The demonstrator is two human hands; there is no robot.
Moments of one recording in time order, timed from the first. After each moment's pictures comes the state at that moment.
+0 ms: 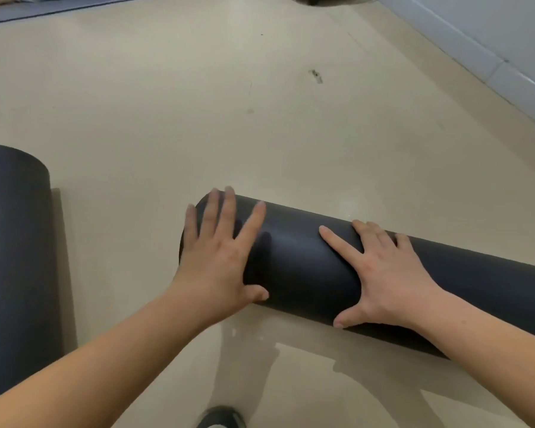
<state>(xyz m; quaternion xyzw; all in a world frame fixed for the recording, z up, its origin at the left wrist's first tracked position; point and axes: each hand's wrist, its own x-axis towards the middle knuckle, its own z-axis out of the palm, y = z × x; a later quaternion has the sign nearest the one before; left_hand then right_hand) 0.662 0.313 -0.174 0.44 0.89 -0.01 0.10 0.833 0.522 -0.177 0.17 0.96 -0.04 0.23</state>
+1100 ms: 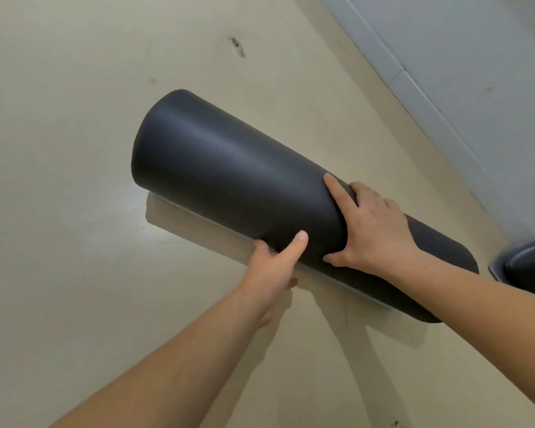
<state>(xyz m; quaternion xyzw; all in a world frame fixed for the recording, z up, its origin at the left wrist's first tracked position) 0.690 0.491 -0.261 -0.02 0.56 0.57 0.60 0.784 0.634 -0.180 0.34 0.92 0.06 0.18</state>
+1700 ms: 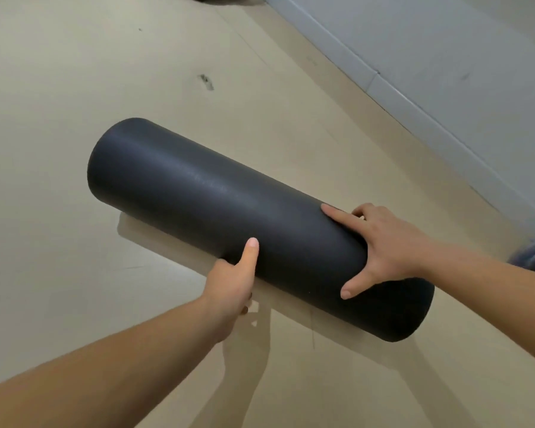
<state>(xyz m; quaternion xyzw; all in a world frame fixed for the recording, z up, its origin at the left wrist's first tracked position) 0.736 0.531 -0.229 0.01 0.76 0.42 0.49 0.902 0.749 -0.166 0.28 0.92 -0.12 0.26</state>
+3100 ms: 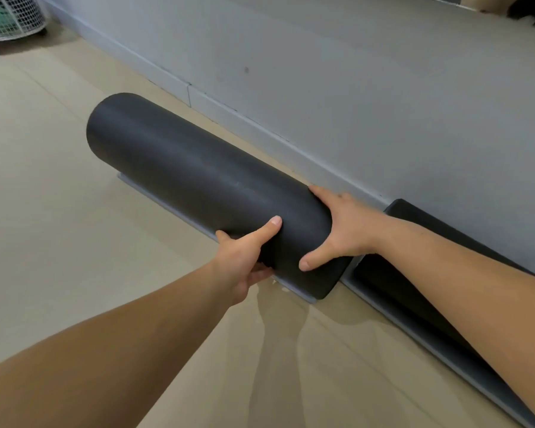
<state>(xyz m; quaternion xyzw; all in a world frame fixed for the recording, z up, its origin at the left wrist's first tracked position) 1.031 0.923 -0.231 0.06 0.62 0.49 0.60 1.205 1.036 -0.177 0.51 0.81 -0.27 0.12</state>
